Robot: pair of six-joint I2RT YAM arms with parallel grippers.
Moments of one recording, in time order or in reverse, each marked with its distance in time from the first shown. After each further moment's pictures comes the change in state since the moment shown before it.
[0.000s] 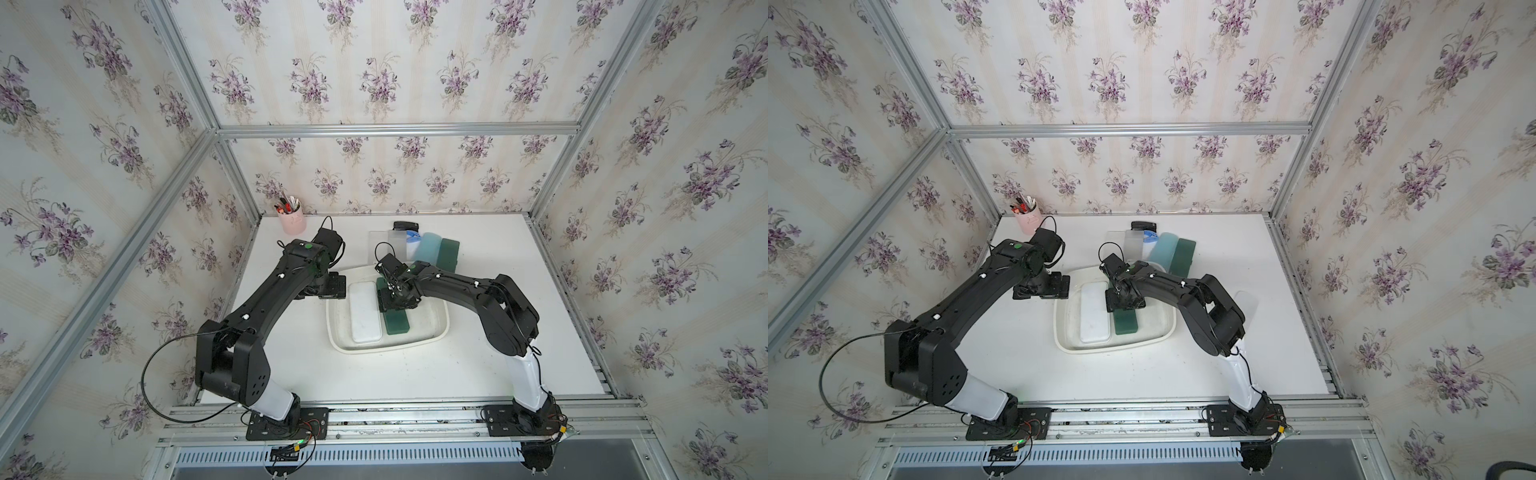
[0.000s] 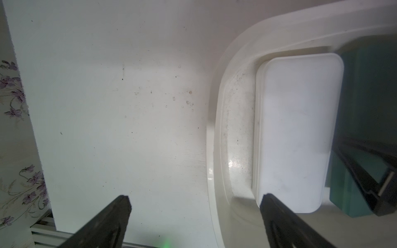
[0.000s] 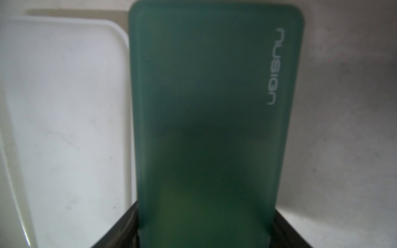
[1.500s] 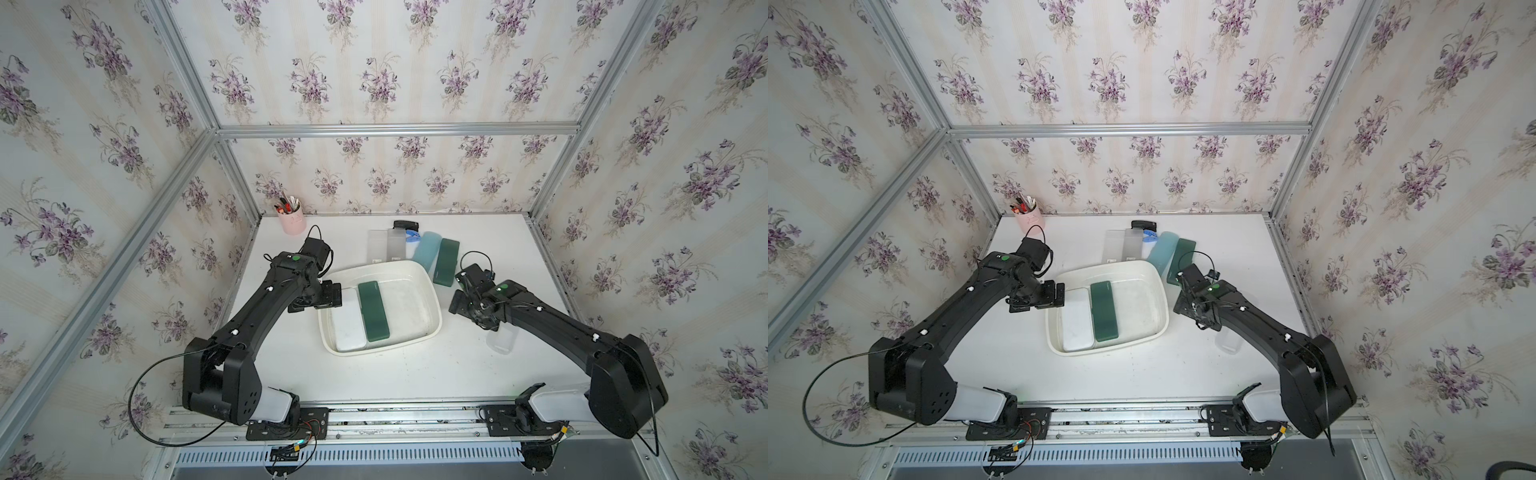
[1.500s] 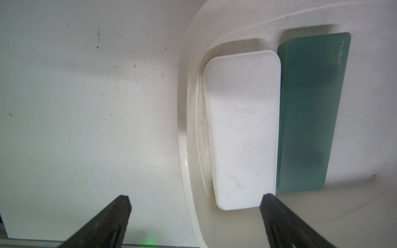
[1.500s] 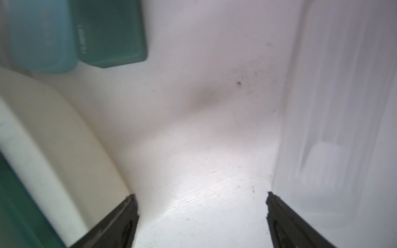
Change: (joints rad) left arm 0.055 -0.091 -0.142 0.064 0.132 0.010; right arm -0.356 -0.782 -0.728 -0.074 0.248 0.339
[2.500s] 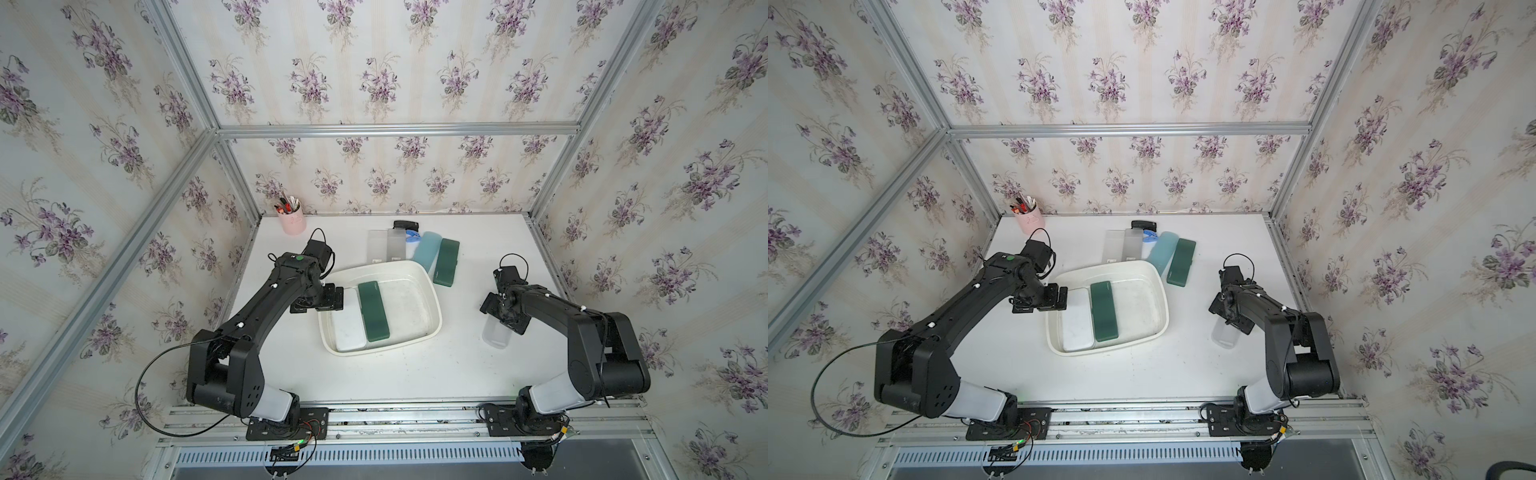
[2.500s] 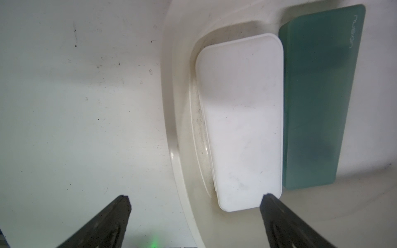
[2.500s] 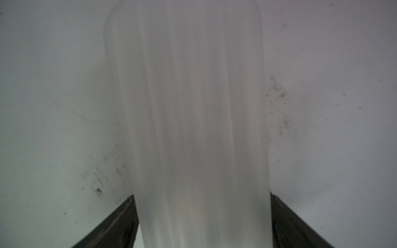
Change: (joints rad) left arm 0.000 0.035 -0.021 0.021 0.024 0.060; right arm -0.377 0.192 -0.095 0.243 -0.032 -0.226
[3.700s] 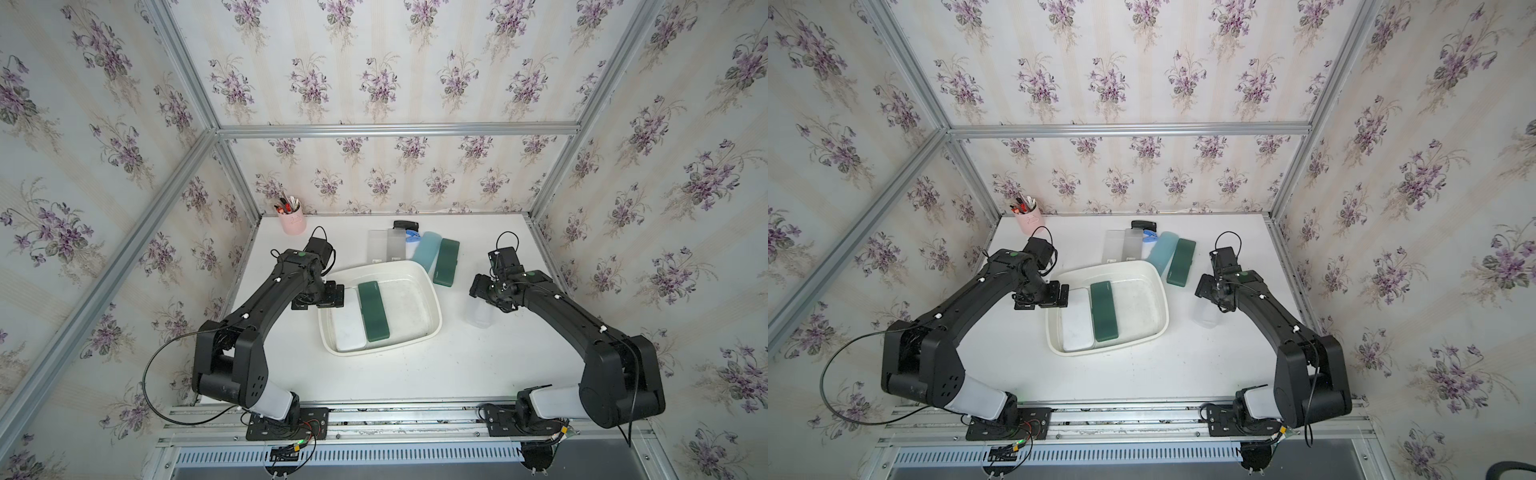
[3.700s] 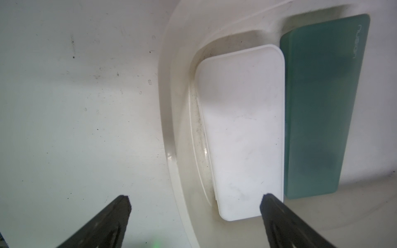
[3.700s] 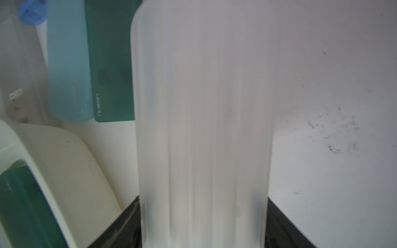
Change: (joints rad) left arm 0.010 0.050 0.029 0.011 0.000 0.018; right arm 0.158 -0.119 0.242 -0.147 -0.152 -0.105
